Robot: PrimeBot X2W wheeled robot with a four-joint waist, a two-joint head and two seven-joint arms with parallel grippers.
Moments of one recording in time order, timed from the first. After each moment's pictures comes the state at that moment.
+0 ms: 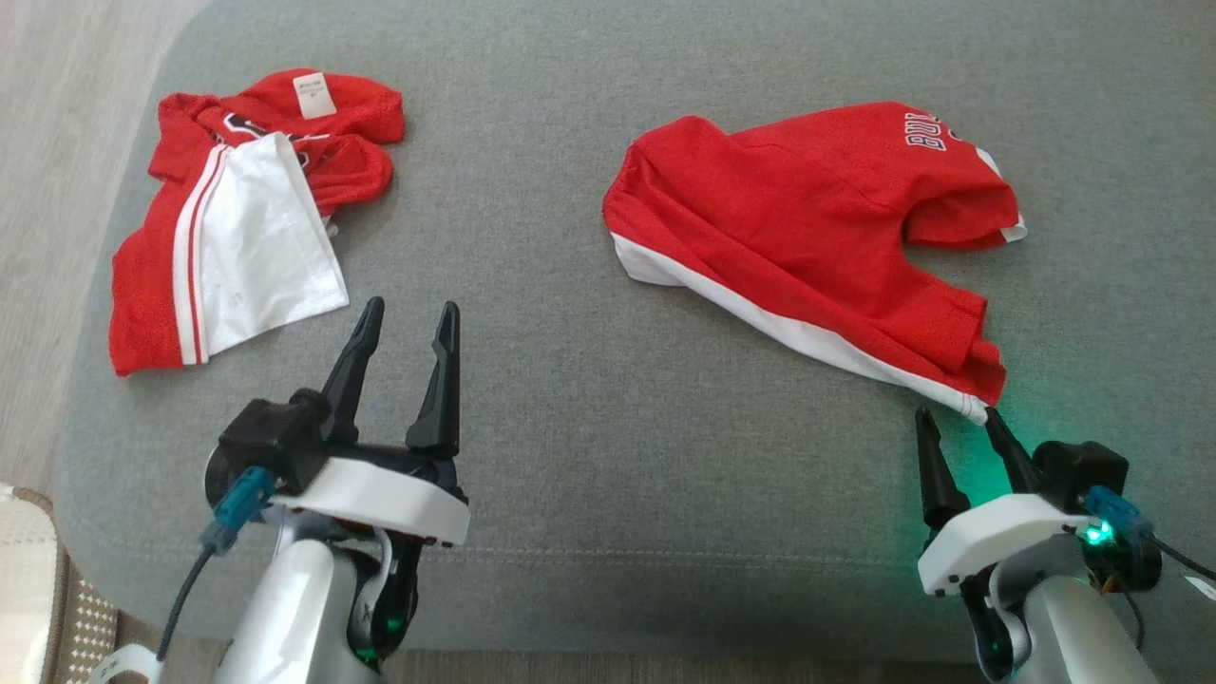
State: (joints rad) left arm -0.17 0.05 -0.25 0.17 -0.27 -0.03 -0.25; right arm -0.20 -0.05 -0.07 0.60 0.17 0.13 -0.25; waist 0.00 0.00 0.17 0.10
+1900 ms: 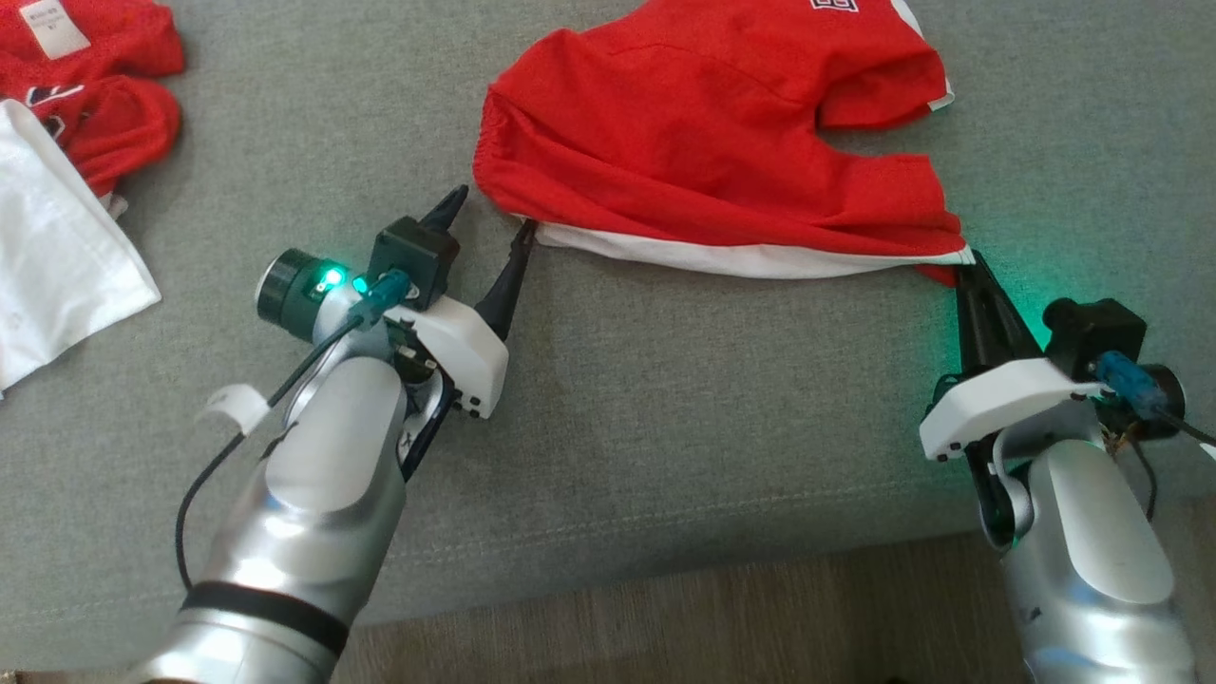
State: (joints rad) left arm -0.67 0.04 -0.44 0.78 -0.06 -0.10 -0.25; right arm -0.41 -0.05 -0.09 0.56 0.05 0.13 -0.25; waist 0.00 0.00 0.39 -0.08
